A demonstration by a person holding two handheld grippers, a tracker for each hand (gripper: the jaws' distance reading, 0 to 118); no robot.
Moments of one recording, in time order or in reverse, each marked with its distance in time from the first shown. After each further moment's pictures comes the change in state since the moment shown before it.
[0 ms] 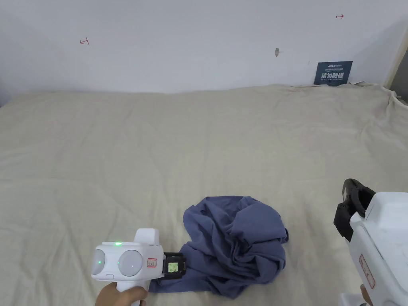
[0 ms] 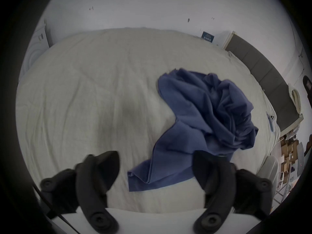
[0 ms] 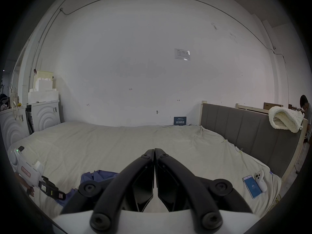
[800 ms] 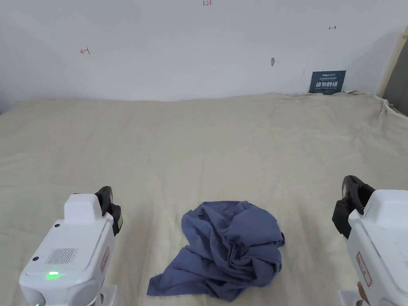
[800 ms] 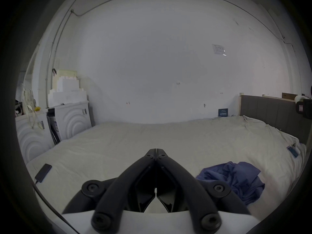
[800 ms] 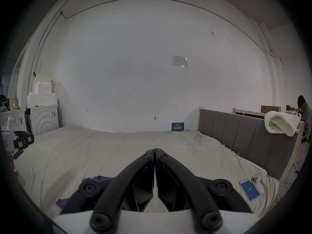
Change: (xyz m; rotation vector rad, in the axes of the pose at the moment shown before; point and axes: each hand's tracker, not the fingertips) left arm -0.009 -0.003 0.140 0.861 0.282 -0.086; right arm 0.000 0.014 0.016 0.054 -0.022 -0.003
